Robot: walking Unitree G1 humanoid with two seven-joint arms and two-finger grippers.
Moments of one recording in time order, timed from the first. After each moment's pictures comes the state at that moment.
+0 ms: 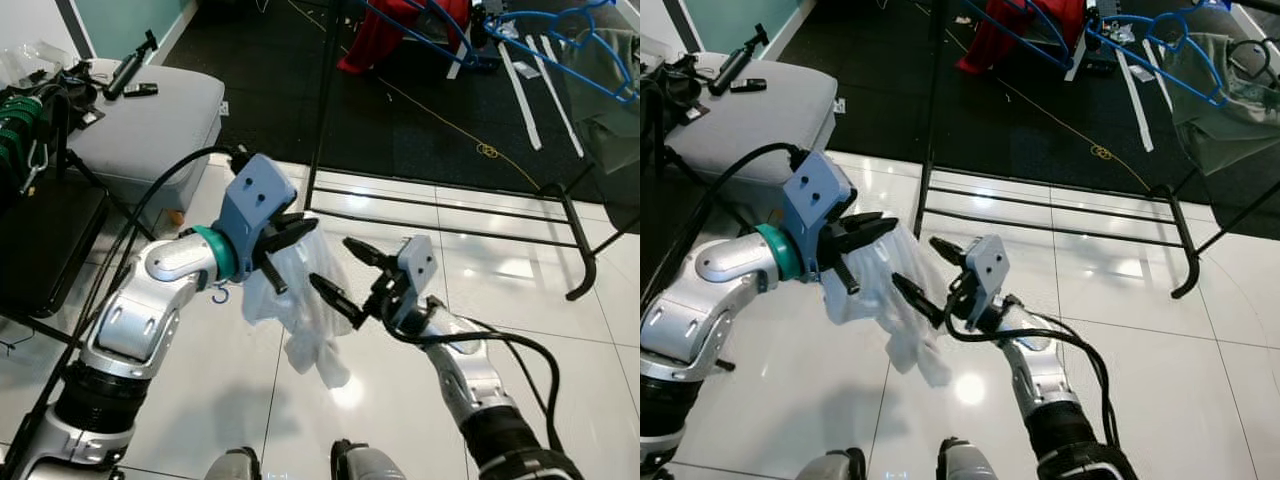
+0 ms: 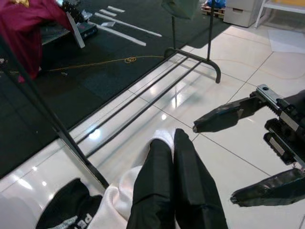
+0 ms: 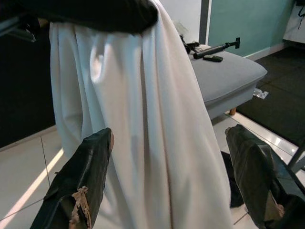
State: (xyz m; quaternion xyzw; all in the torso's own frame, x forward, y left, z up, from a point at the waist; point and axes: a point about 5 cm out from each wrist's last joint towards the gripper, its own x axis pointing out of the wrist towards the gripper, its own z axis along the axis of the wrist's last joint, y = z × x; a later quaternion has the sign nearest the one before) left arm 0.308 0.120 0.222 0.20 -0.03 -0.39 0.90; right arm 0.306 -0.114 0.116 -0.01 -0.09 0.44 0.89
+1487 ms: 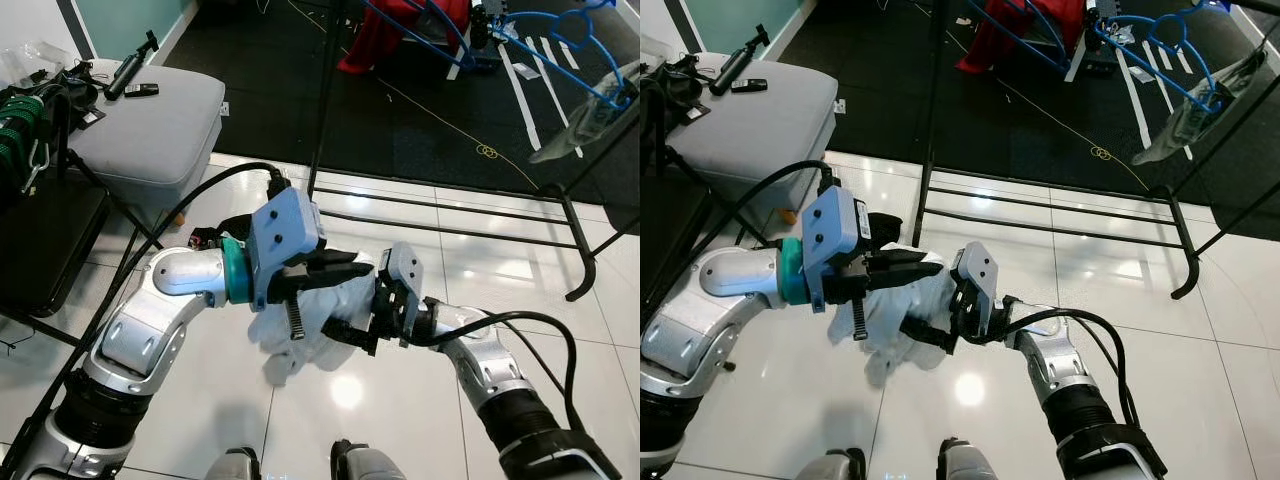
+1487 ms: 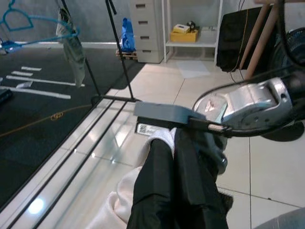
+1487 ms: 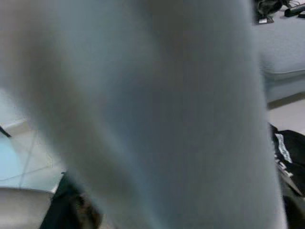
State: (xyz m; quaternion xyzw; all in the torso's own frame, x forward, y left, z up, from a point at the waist) left arm 0.273 0.083 0.232 0.18 -0.09 -0.57 0.79; right arm 0.306 -0.110 0.111 -0.01 0.00 0.58 0.82
